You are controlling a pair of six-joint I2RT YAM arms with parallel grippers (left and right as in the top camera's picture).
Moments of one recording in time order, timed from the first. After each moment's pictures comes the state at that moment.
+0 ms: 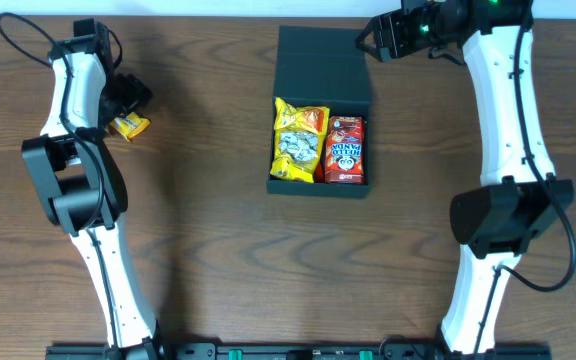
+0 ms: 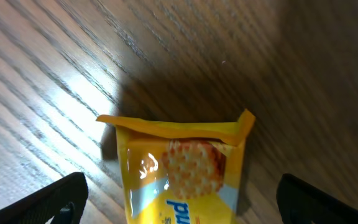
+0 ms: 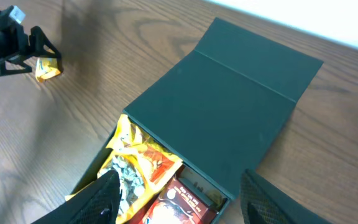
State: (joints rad) left arm 0.20 2.45 2.11 -1.12 -0.04 -0.62; right arm 0.09 2.22 2.44 -1.23 -0.53 -0.19
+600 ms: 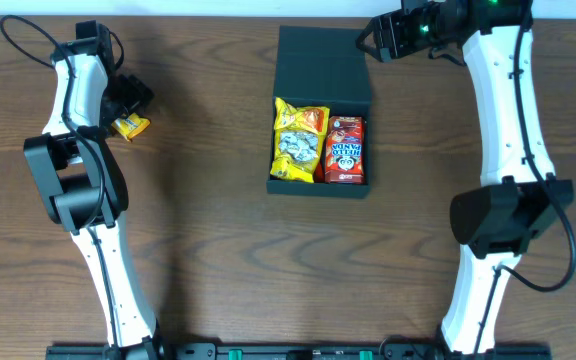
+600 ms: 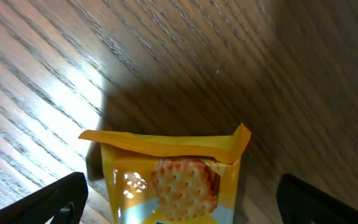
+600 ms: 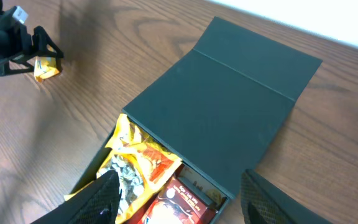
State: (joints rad) left arm 0.20 2.47 2.11 -1.10 -0.03 -0.62; right arm 0.09 2.22 2.44 -1.23 -0.53 -0.19
